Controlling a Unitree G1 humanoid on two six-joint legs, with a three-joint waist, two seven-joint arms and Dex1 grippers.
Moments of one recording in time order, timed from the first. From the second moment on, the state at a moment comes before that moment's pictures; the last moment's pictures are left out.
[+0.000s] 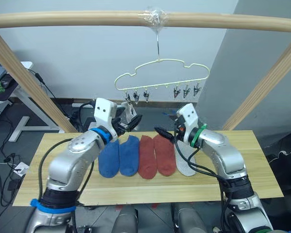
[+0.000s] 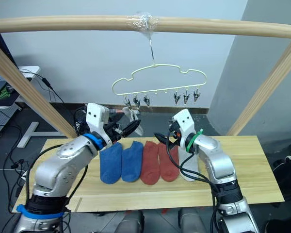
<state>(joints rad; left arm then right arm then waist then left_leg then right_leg) -0.32 0.47 -0.02 -0.27 -0.53 0.49 -0.30 -0.46 -0.20 0.10 -0.18 0.18 0.64 0.63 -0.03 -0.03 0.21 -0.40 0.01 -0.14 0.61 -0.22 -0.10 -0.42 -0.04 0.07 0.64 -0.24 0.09</state>
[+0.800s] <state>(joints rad) -0.45 0.15 -0.07 0.16 -0.07 0.05 -0.12 -0.43 -0.40 0.02 -0.44 0.40 0.71 0.66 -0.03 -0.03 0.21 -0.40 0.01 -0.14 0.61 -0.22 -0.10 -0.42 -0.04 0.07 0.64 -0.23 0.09</state>
